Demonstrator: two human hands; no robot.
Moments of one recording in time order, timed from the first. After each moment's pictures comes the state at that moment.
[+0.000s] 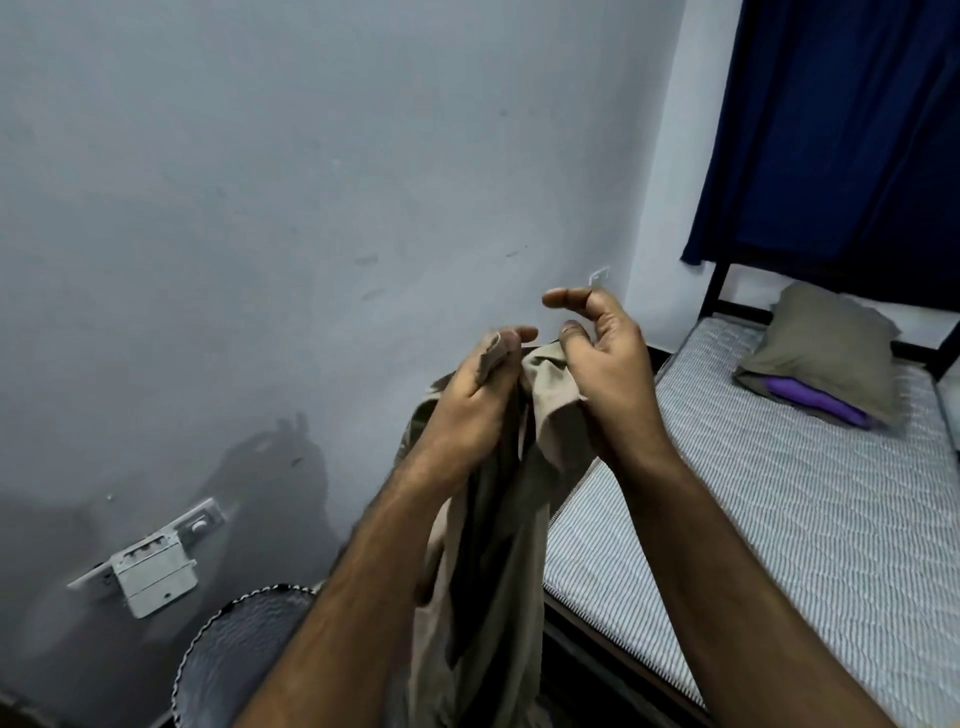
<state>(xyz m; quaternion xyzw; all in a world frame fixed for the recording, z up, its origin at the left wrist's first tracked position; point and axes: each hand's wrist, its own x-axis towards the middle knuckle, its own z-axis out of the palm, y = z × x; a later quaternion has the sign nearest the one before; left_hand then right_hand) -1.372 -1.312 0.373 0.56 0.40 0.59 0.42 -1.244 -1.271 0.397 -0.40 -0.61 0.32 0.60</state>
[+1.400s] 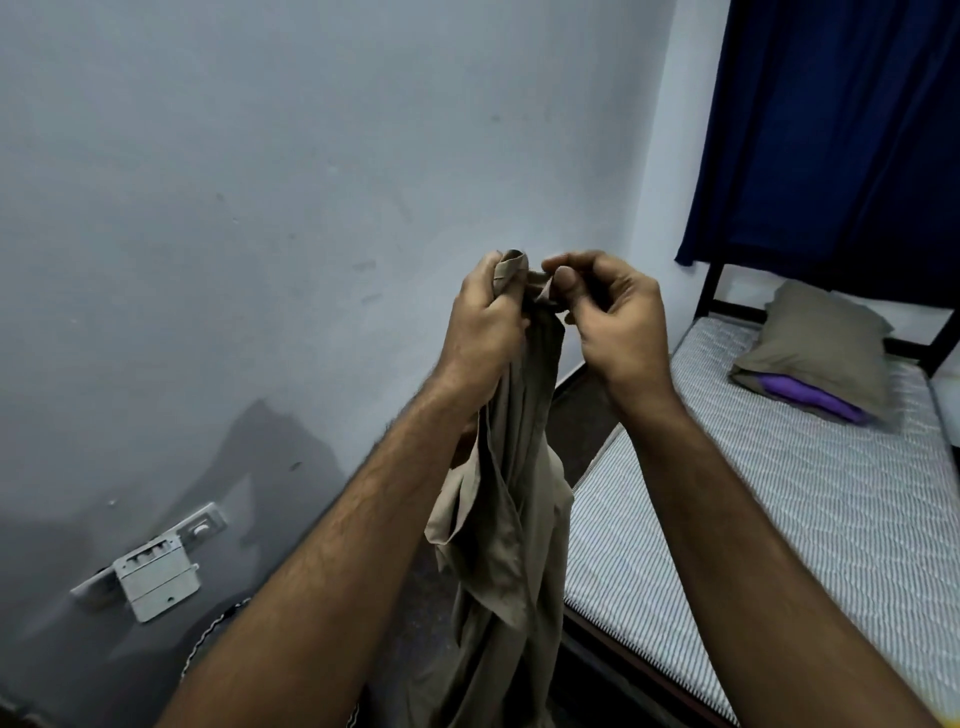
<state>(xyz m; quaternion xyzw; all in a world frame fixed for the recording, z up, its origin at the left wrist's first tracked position) -1.358 -1.269 0.423 0.56 0.40 0.65 0.32 -1.234 -1.262 0.427 -0.29 -0.64 0.31 0.64</state>
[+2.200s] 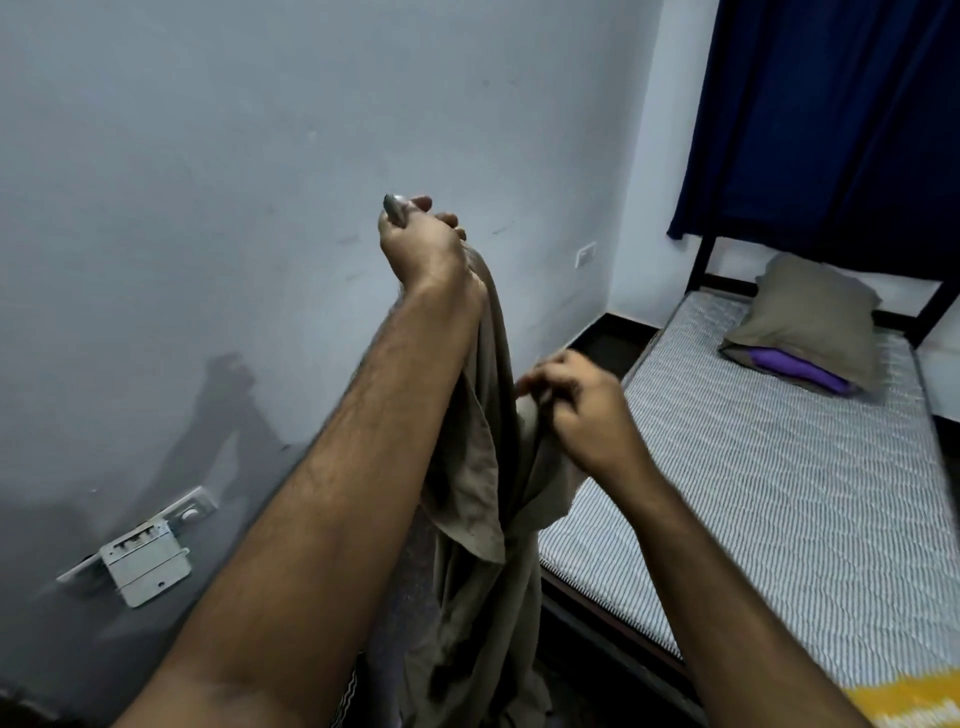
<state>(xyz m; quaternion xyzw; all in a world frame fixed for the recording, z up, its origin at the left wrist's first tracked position) -1.371 -1.231 0.468 0.17 0.40 0.82 0.36 -1.219 -1.274 0.332 -0.39 -0.77 0.18 0.48</state>
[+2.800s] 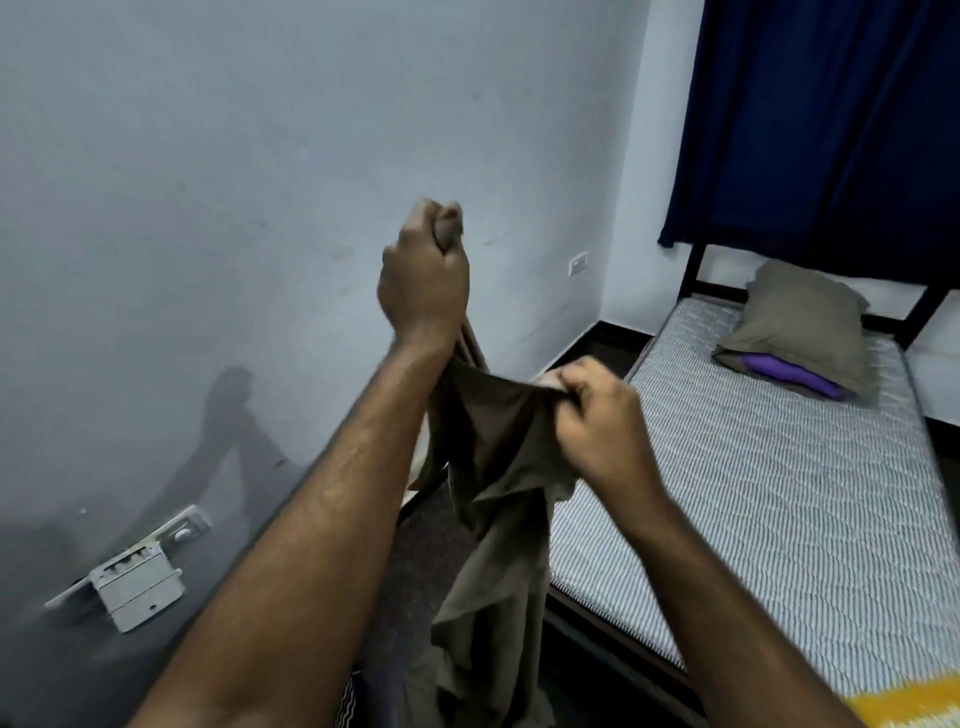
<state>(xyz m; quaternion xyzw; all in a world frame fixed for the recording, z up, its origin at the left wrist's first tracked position) -1.394 -1.222 0.437 0.51 0.63 0.58 0.00 -1.220 -1.280 0.334 -0.47 -0.72 0.09 0.50</state>
